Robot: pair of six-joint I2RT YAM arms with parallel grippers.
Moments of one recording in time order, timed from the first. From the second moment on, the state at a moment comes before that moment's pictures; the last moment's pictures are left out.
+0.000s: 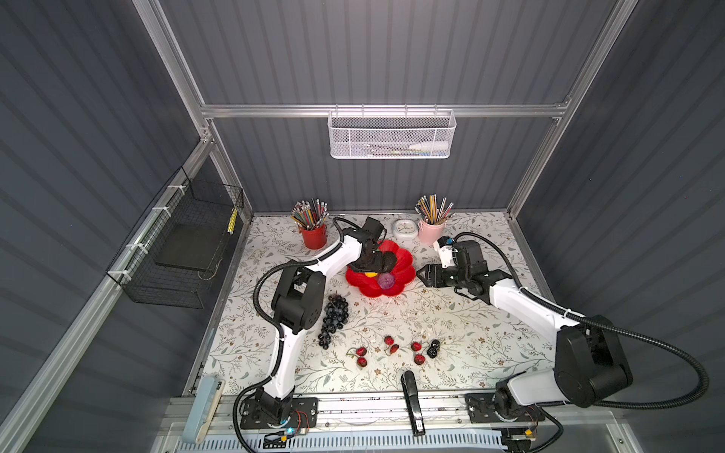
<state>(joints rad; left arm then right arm) -0.58 2.19 1.82 -0.86 0.02 -0.41 0.34 1.43 0.89 -0.21 -0.31 0.28</state>
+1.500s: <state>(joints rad) -0.41 1.54 1.13 -0.87 -0.02 -0.46 0.47 1.52 1.07 -0.34 -0.28 0.26</state>
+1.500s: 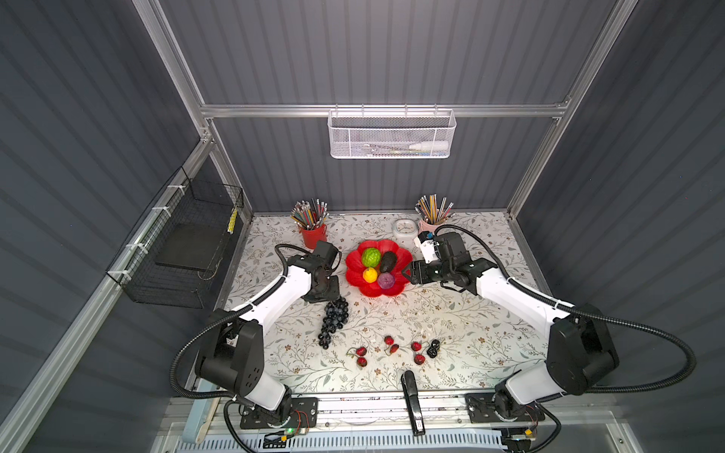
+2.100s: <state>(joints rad) -0.34 1.61 1.09 -0.70 0.17 -0.43 0.51 1.54 1.10 -0.36 -0.27 0.27</state>
